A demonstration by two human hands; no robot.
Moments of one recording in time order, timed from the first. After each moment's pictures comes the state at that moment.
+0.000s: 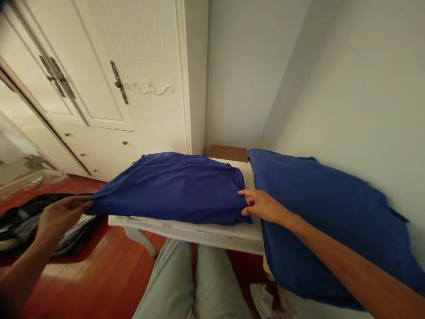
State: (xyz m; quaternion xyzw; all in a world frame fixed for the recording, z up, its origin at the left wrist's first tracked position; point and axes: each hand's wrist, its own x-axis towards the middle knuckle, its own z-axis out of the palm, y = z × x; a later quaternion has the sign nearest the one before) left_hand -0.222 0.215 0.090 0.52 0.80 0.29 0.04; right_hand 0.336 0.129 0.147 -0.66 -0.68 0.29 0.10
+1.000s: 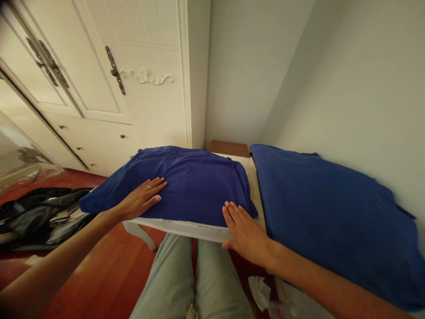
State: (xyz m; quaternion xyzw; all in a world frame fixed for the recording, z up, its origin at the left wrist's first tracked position) left_hand -0.094 0.242 0.064 0.90 0.42 0.09 0.08; right_hand 0.297 0.083 0.044 -0.49 -0.87 -0.09 0.02
